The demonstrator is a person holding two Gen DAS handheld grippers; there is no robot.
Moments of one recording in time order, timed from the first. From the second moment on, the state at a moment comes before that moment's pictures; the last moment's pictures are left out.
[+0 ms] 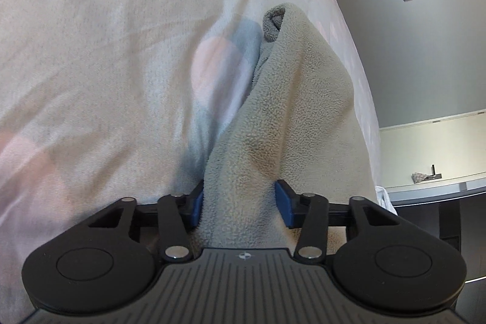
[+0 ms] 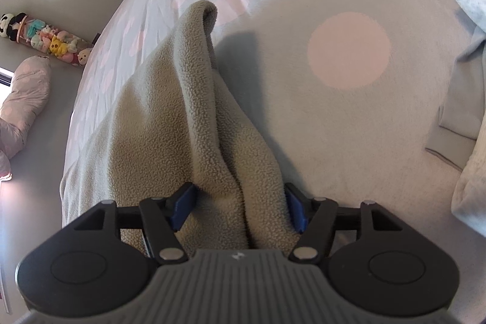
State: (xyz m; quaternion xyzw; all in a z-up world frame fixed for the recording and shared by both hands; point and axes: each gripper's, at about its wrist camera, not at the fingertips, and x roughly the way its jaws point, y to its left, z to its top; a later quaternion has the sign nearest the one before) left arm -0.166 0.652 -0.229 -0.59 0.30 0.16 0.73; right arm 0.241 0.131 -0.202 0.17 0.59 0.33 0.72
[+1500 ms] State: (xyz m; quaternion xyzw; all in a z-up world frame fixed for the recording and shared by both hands) left arm -0.152 0.677 -0.237 -0.59 0.31 0.10 0.74; right arm 0.263 0.153 -0.225 0.21 0.59 0.43 0.65
